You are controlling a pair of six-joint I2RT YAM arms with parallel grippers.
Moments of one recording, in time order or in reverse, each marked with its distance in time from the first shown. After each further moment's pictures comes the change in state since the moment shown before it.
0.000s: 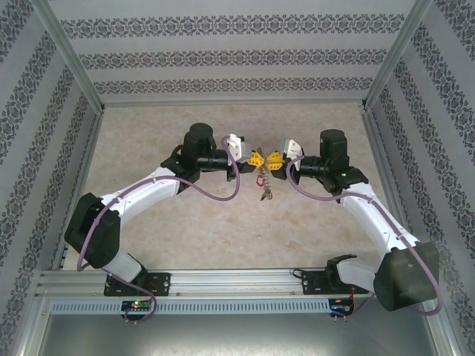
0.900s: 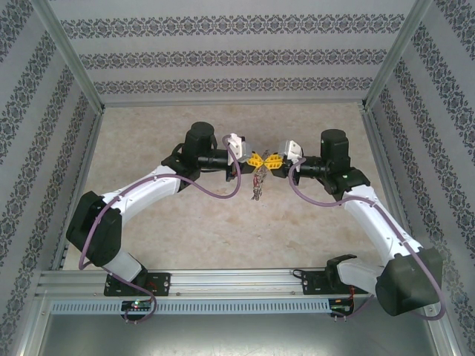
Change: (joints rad) left arm 0.007 0.016 0.017 -0.052 0.017 0.008; right arm 0.026 -0.029 0.012 -0.003 -0.022 -0.002
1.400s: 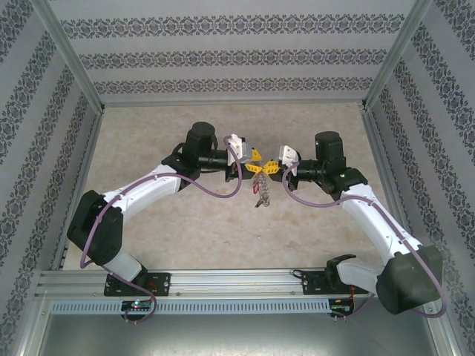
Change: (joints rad) left arm 0.004 0.014 0.006 -0.050 -0.011 0.039; right arm 0.027 0.008 0.013 -0.143 0.058 -0.095
